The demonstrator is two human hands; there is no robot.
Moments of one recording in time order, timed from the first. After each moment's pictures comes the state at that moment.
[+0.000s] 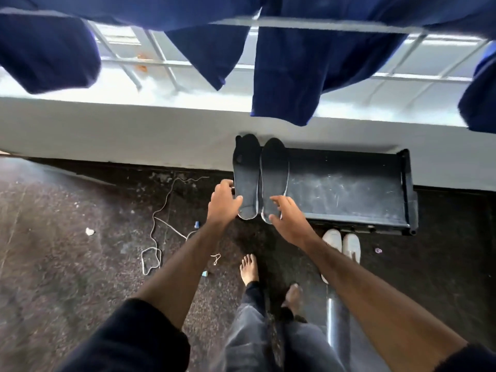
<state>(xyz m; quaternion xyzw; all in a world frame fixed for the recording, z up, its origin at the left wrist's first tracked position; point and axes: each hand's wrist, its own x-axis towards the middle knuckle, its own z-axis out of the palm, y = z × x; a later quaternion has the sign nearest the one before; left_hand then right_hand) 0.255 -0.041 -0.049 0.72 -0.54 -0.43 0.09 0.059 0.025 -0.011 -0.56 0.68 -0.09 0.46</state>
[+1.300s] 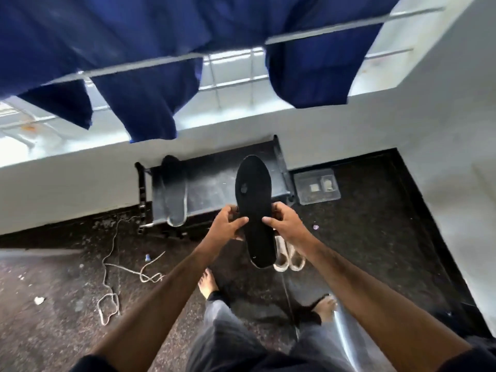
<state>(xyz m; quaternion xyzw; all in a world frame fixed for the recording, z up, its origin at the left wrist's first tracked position) -0.013 0.121 0.052 0.53 -0.49 -0.68 0.13 -0.194 0.202 0.066 -0.33 0.67 -0.36 0.56</state>
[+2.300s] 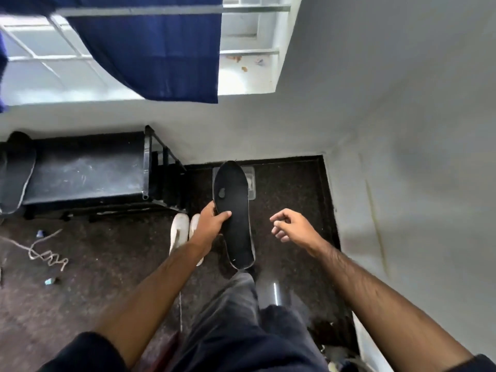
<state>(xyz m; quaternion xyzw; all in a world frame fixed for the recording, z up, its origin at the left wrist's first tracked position) -0.471 0.255 0.029 0.62 -0.37 -0.67 0.18 -0.700 0.336 0.042 -0.29 0.74 -0.19 0.58</state>
